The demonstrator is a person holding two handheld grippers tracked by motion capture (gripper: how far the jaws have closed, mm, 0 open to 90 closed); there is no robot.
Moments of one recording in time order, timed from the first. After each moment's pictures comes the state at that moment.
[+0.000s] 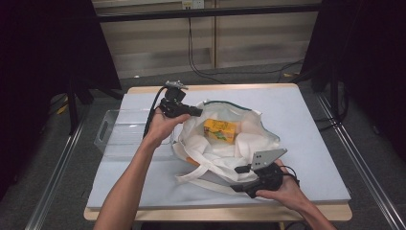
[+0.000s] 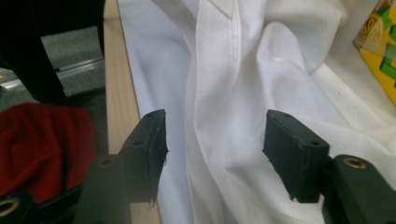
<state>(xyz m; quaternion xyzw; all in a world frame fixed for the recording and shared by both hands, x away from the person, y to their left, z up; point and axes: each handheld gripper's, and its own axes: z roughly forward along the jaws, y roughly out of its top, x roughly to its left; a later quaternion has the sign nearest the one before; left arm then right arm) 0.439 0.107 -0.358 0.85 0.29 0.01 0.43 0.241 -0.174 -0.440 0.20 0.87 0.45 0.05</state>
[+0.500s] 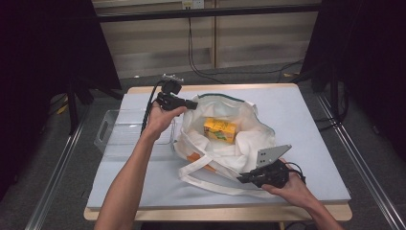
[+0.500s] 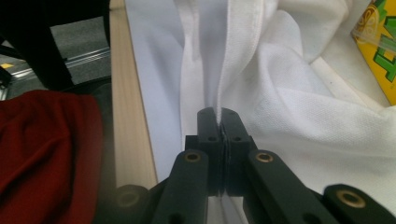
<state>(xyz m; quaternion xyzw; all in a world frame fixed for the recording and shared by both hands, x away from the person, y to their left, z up) 0.468 0.116 -0.359 0.84 0.34 0.04 0.42 0.246 -0.188 -0.431 0.19 0.88 0.43 0.03</state>
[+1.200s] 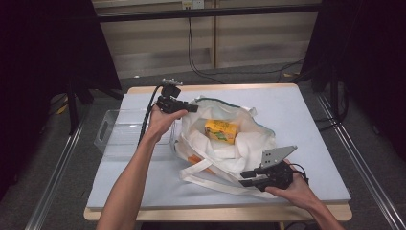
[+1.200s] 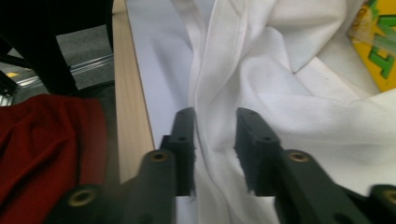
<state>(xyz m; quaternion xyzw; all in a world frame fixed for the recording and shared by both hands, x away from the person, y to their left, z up) 0.466 0.120 -0.377 0.83 0.33 0.03 0.44 0.242 -0.198 -0.433 0.20 0.87 0.45 0.03</state>
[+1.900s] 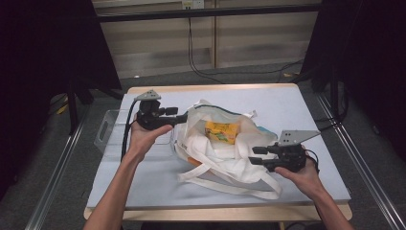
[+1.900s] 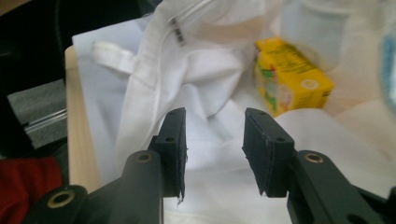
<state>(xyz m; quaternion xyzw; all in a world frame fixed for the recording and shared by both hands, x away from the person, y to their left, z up) 0.391 0.170 -0.361 0.80 0.29 0.07 0.52 0.265 -0.232 -0.405 0.28 0.81 0.50 0.10</state>
